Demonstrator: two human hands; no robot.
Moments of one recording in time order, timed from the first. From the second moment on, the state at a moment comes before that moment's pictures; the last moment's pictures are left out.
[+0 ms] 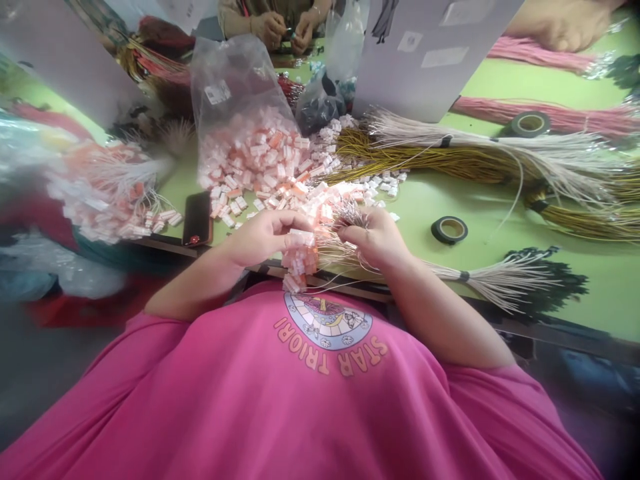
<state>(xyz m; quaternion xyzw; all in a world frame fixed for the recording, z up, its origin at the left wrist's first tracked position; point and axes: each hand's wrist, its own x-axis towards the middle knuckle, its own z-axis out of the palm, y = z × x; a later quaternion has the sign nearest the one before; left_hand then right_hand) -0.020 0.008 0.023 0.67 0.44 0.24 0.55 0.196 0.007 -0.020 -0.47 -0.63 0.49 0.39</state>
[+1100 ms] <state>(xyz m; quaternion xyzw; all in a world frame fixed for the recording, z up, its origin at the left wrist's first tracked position) -0.004 0.003 -0.007 0.65 0.50 0.31 0.49 0.189 0.002 -0.023 -0.48 -0.69 0.39 0.38</state>
